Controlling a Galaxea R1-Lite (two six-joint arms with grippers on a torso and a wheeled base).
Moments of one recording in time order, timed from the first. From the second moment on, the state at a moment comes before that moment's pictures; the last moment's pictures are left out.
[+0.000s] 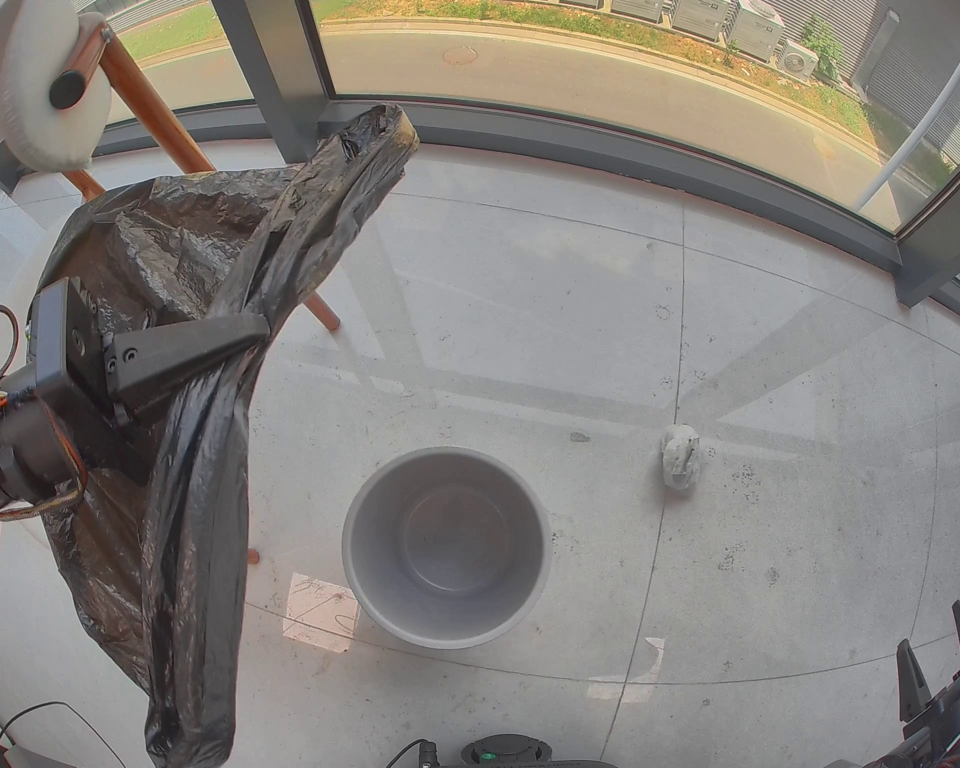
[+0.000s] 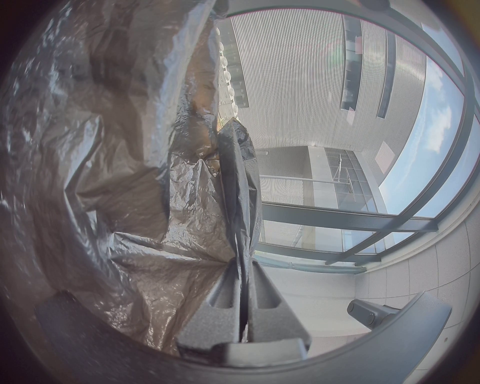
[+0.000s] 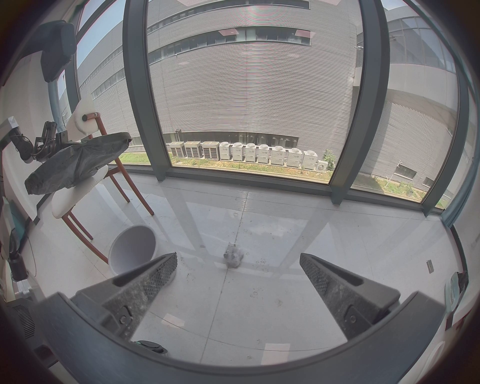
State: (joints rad) left arm -0.37 1.19 -0.70 -0.60 -0.72 -1.07; right arm 0.00 0.02 -0.02 0.00 0.01 0.00
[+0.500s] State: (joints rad) left arm -0.55 1.20 -0.66 -0.60 -0.73 -1.07; right arm 0.00 0.02 -0.02 0.00 0.01 0.00
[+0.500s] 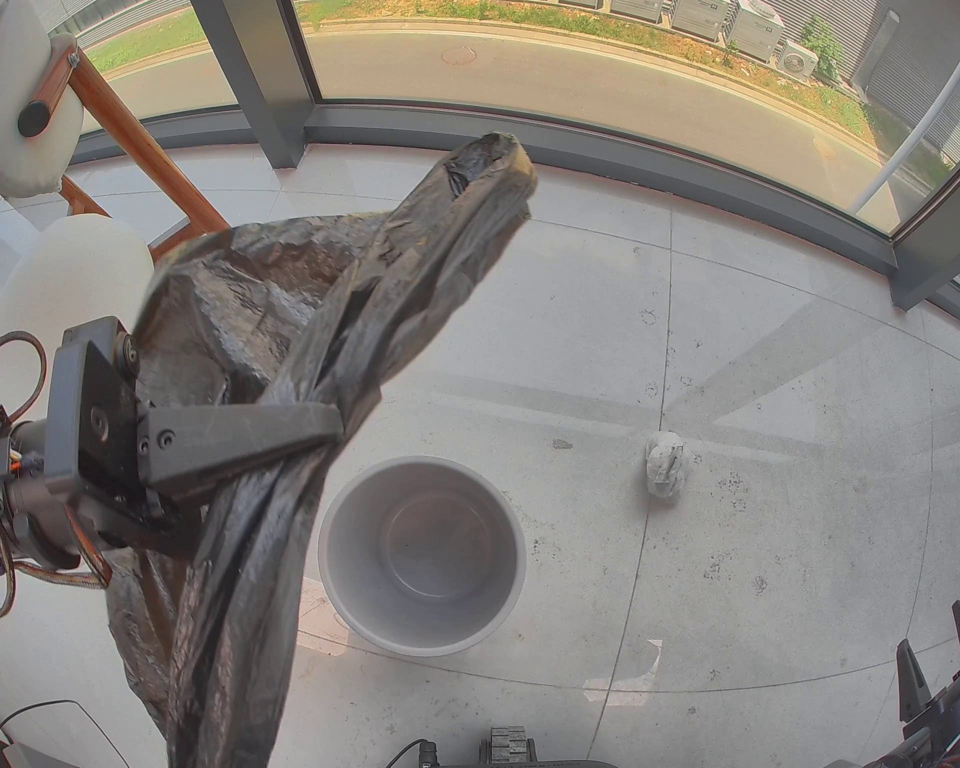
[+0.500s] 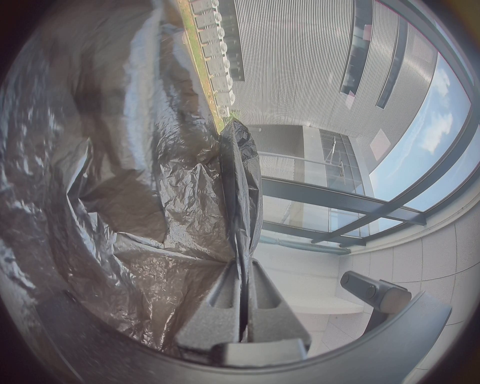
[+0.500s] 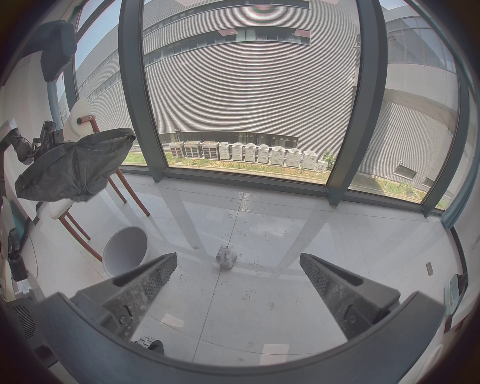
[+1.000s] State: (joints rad) left arm -0.64 1.30 -0.61 -0.60 -0.73 -0.91; right arm 0.00 0.02 -0.02 0.00 0.01 0.00
